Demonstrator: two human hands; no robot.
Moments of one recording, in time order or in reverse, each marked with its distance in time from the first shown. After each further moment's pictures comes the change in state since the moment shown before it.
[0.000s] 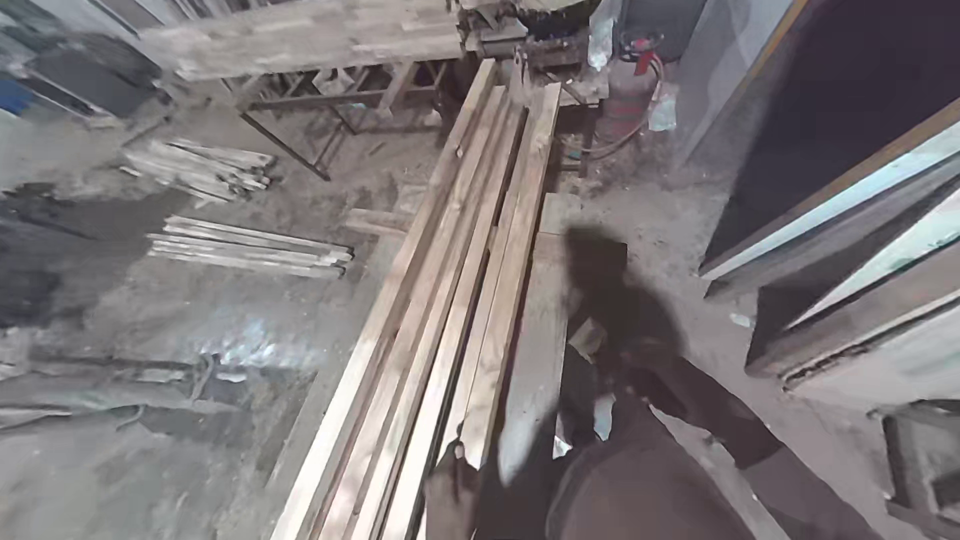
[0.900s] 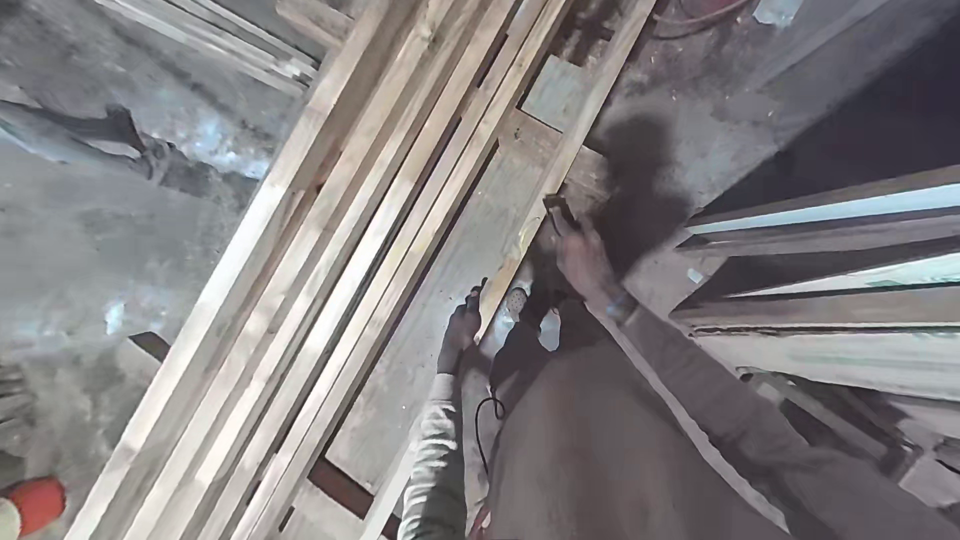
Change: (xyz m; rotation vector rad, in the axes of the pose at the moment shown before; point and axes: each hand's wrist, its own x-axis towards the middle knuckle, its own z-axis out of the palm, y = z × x) left_hand 0.045 0.089 0.172 -0.277 -0.391 -0.769; right_hand 0.096 -0.029 -0.025 -1.342 0.240 -0.568
